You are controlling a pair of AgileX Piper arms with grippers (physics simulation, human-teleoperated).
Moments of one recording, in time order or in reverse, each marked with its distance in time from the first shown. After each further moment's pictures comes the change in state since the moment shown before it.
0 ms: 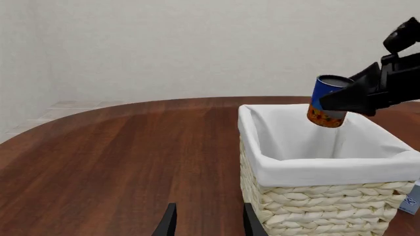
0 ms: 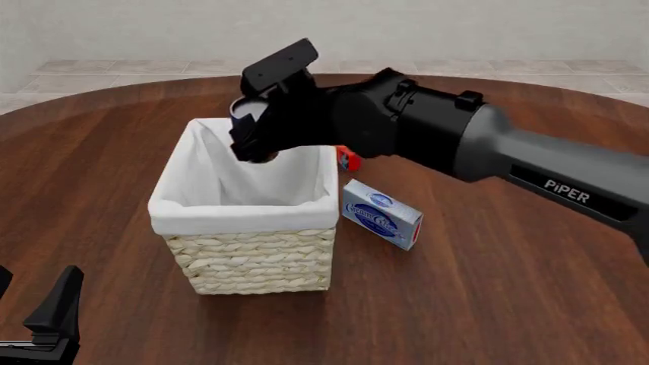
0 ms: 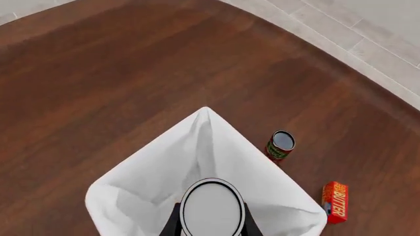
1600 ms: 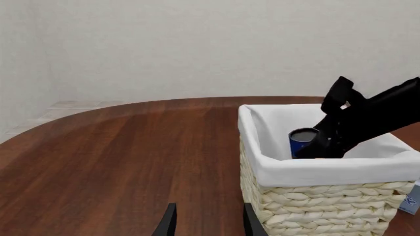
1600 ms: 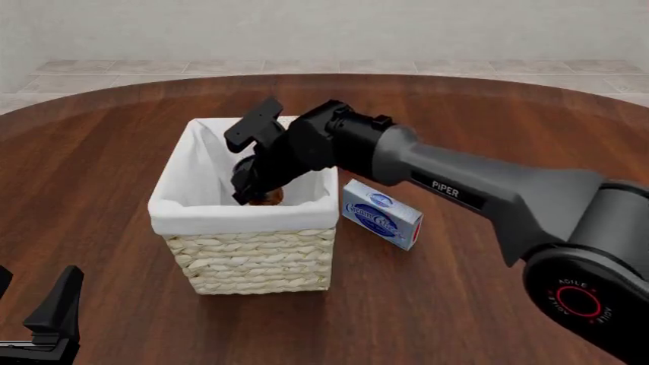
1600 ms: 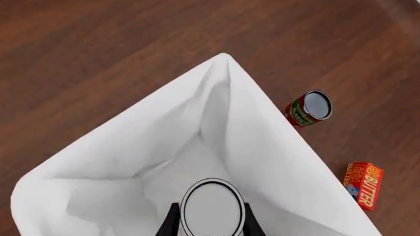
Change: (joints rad) left arm 0.000 0.000 0.000 0.000 0.000; right arm -0.009 0.271 -0.197 0.245 -0.117
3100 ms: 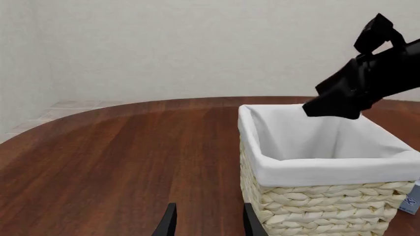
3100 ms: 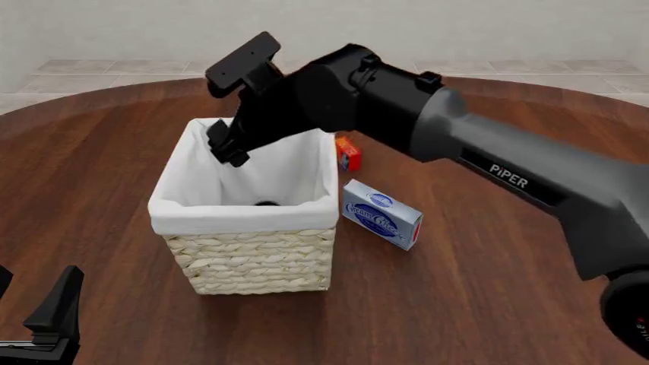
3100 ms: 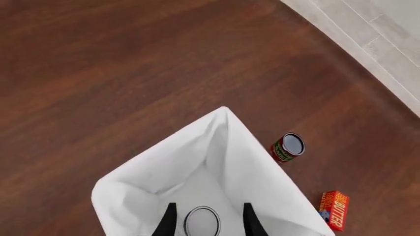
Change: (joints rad) left arm 0.000 0.000 0.000 0.000 0.000; right arm 0.041 -0.142 -0.061 0.003 0.001
